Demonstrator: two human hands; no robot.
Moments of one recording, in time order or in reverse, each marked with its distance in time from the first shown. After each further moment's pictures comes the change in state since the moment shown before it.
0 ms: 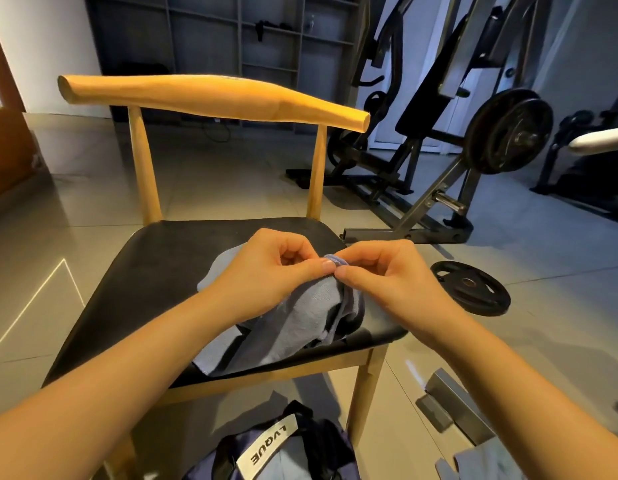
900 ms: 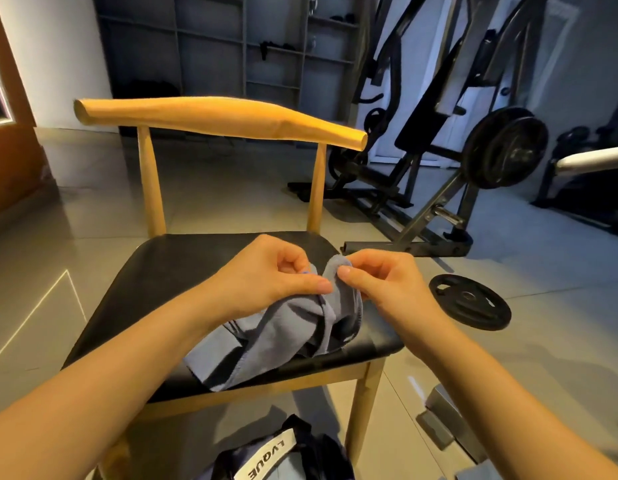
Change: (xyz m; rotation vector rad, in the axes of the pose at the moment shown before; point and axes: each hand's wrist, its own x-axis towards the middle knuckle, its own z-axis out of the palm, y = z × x) left_hand 0.004 0.017 -0.017 0.066 -0.127 -0.092; right_hand 0.009 0.014 -0.002 0.107 0.162 0.031
